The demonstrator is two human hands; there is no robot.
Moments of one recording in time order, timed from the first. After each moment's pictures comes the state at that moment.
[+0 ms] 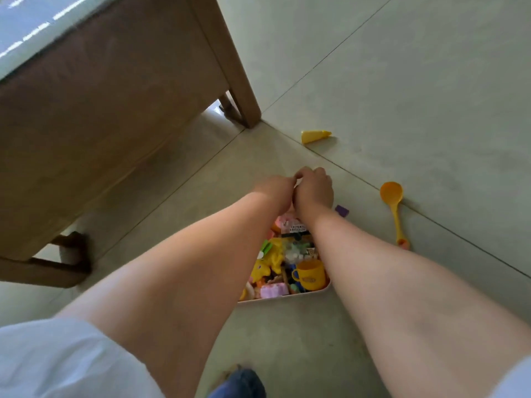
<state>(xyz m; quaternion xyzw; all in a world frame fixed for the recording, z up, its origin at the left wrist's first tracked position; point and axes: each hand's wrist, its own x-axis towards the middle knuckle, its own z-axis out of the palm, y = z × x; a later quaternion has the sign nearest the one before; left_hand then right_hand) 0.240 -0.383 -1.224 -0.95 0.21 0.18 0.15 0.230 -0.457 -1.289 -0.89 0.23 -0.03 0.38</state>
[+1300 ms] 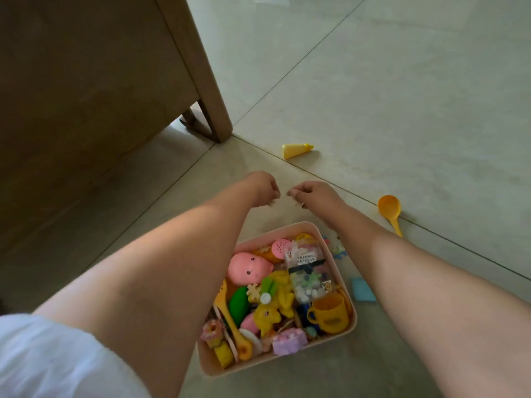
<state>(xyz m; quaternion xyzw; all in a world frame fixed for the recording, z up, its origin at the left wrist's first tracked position) 0.354 -0.362 -1.261 -0.93 0.18 0.30 -0.12 0.274 -0.491 -1.319 -0.79 0.20 0.06 0.58</state>
